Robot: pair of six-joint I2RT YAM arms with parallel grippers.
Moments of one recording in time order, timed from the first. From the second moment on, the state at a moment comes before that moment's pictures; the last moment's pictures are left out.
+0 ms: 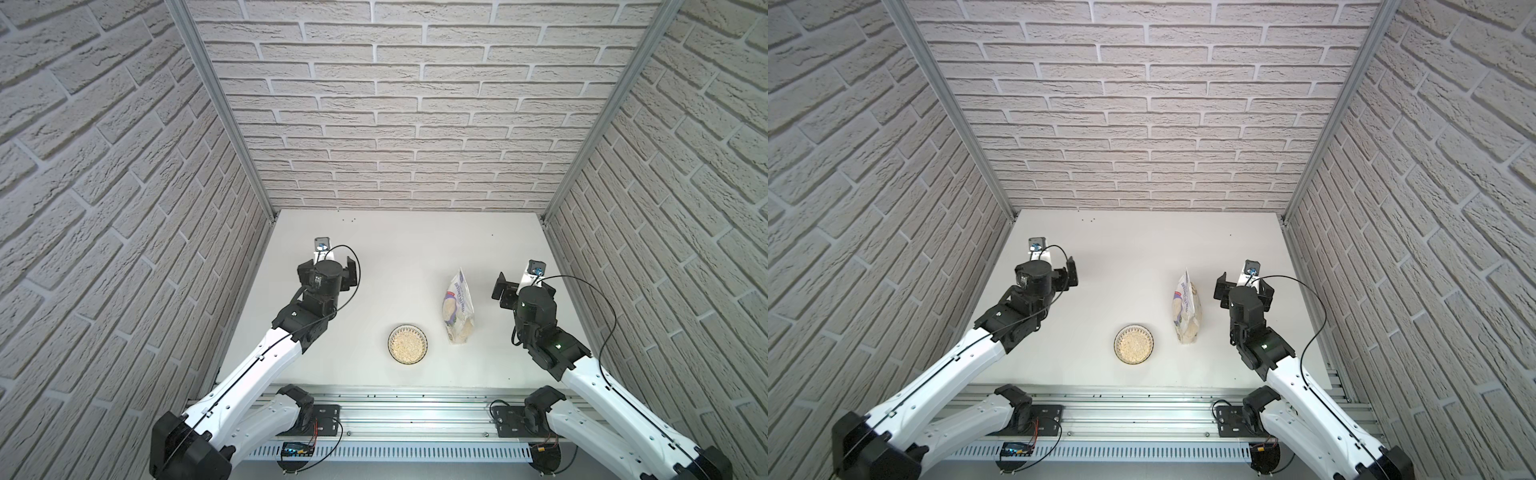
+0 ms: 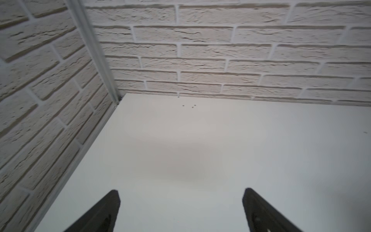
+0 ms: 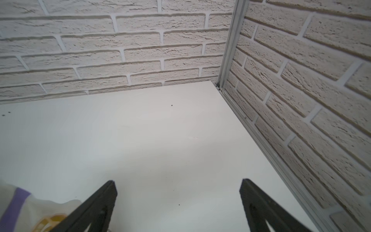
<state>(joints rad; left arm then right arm) -0.38 1.00 0.80 -0.22 -0.56 -0.22 0.41 0.83 0.53 -0.03 0.63 0.18</state>
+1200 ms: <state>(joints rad) 0.07 1.53 0.40 0.67 -0.22 -0.07 0.07 1.48 0.33 0.78 0.09 0.00</state>
